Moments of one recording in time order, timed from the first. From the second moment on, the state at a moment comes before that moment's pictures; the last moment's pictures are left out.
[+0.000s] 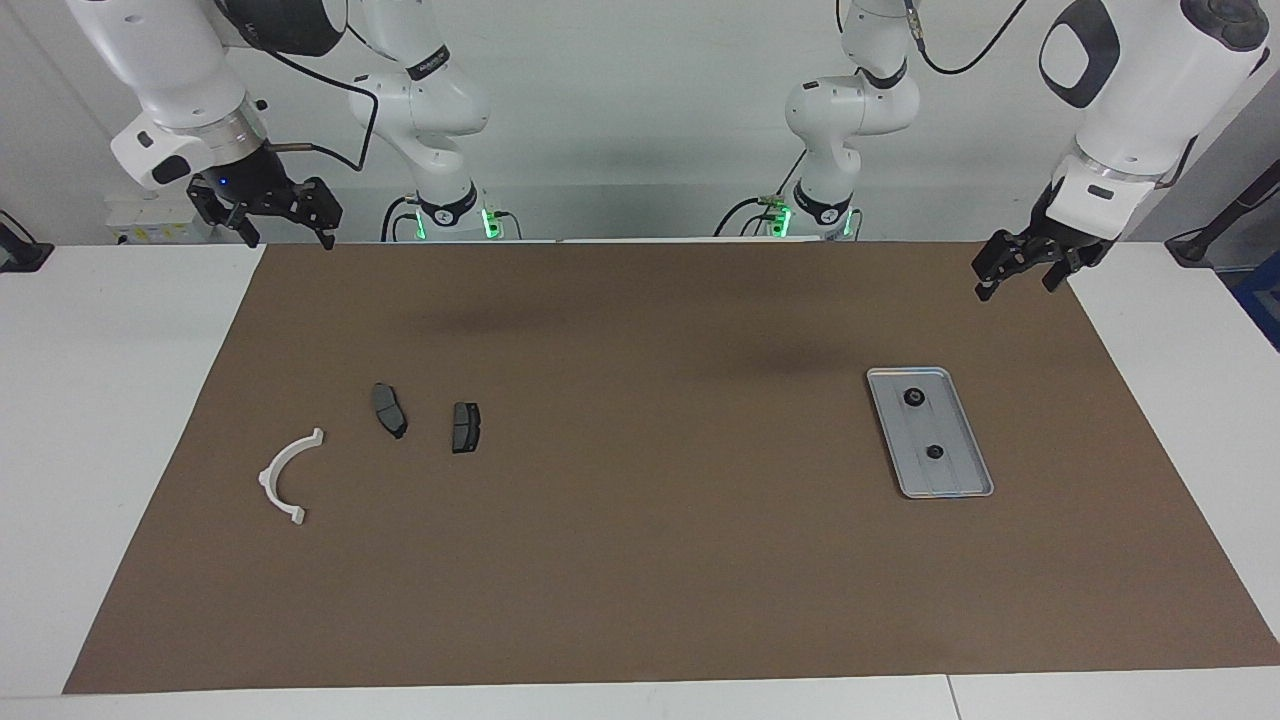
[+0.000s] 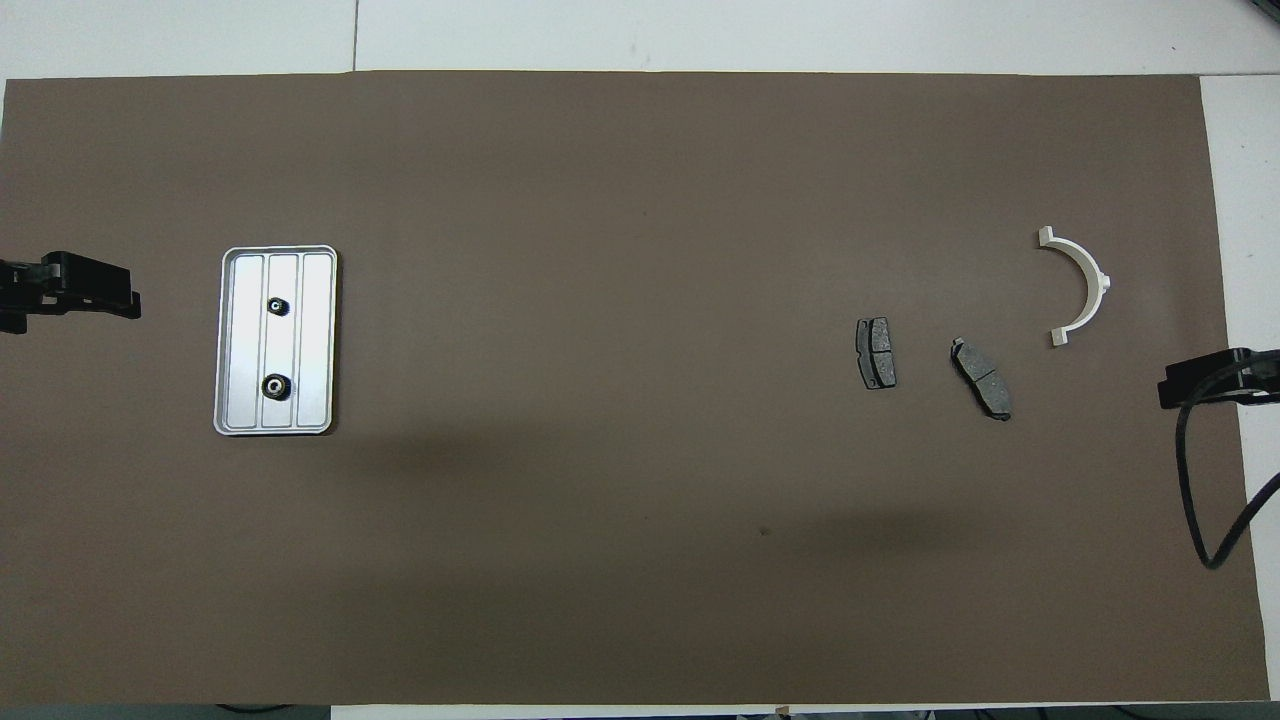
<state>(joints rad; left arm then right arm) 0.02 -0.01 -0.03 -1.65 0.02 1.64 -0.06 -0.07 -0.16 -0.01 -1.77 -0.05 1.51 -0.05</state>
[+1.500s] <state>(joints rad) 0.03 -0.03 -0.01 -1.96 0.02 1.95 -0.04 -0.07 -0.16 -0.02 -1.79 -0.05 1.54 -0.05</state>
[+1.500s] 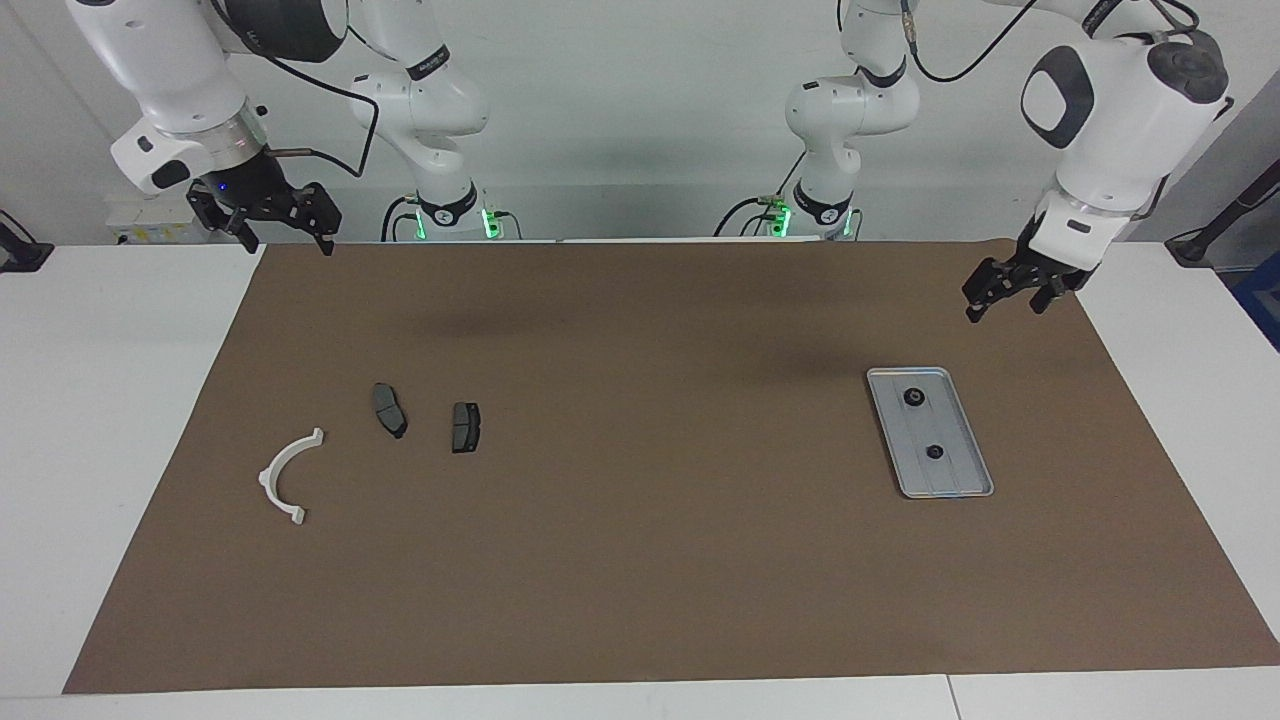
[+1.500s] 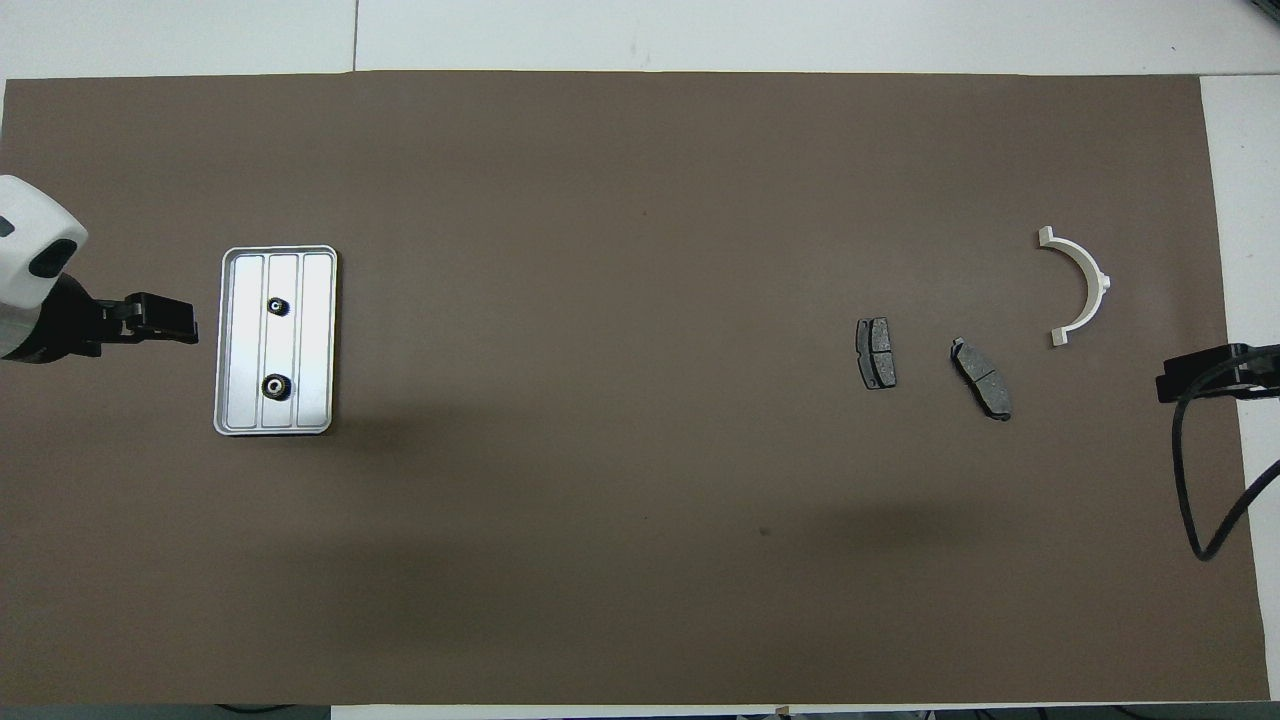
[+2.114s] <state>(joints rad) 0.03 0.08 -0.01 -2.17 0.02 2.21 -0.10 -0.07 -0.16 -0.02 -1.79 -0.07 1.55 -0.05</state>
